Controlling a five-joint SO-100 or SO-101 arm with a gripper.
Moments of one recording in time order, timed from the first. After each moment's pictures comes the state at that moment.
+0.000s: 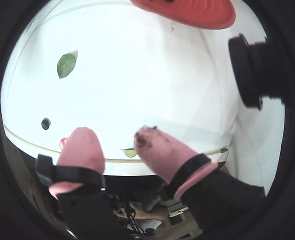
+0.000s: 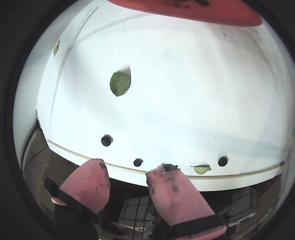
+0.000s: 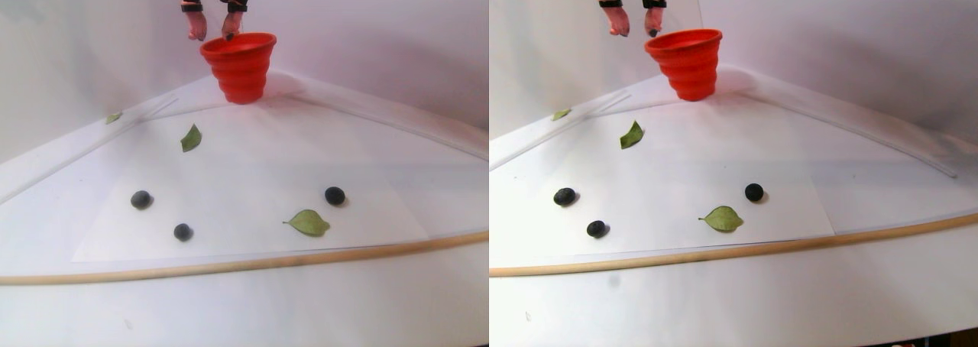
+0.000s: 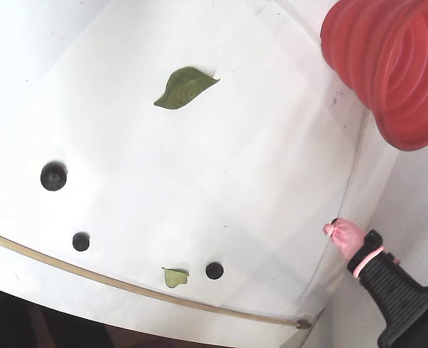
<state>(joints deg) -1.9 137.0 127.9 37.8 -95.4</state>
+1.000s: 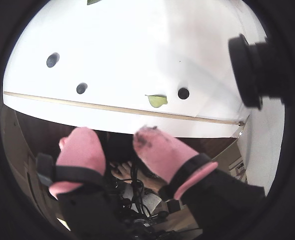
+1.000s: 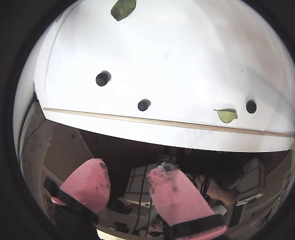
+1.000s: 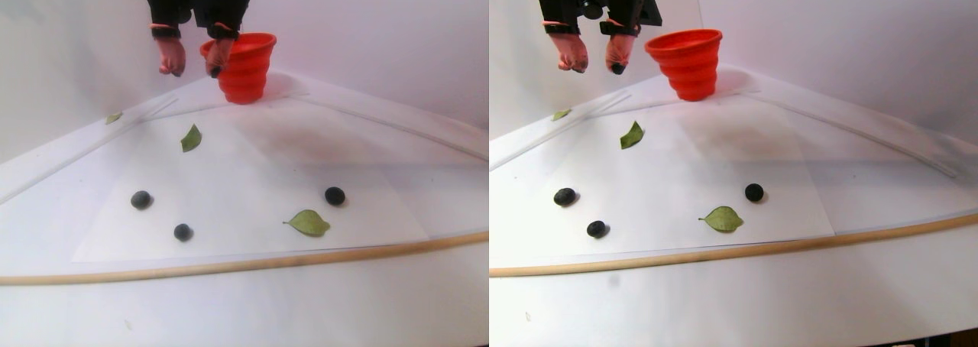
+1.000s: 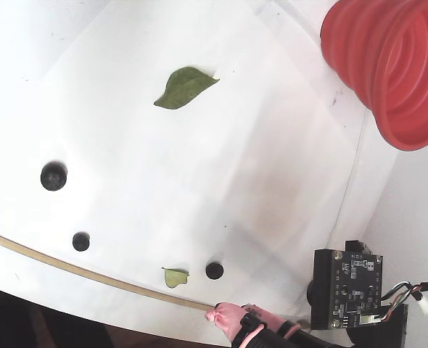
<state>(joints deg) -3.5 143.3 145.4 42.9 -91.3</state>
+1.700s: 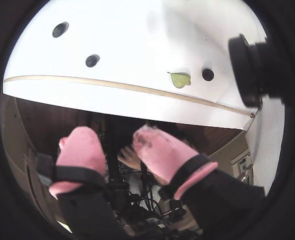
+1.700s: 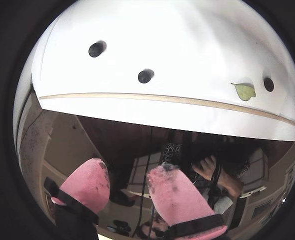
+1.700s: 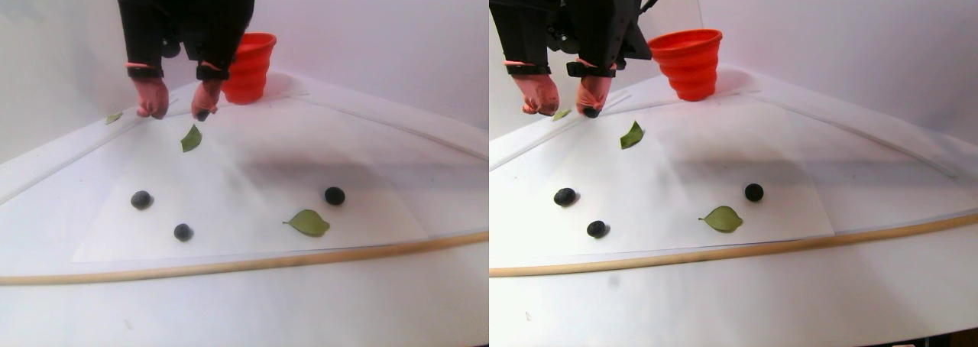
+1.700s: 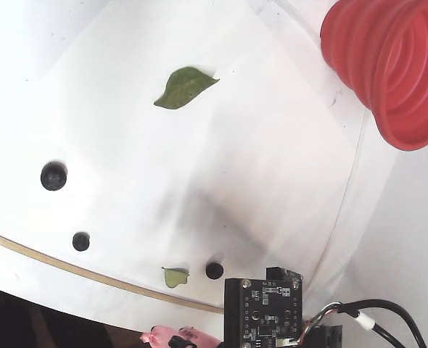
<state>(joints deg) -5.2 141.9 157.9 33.3 -88.2</state>
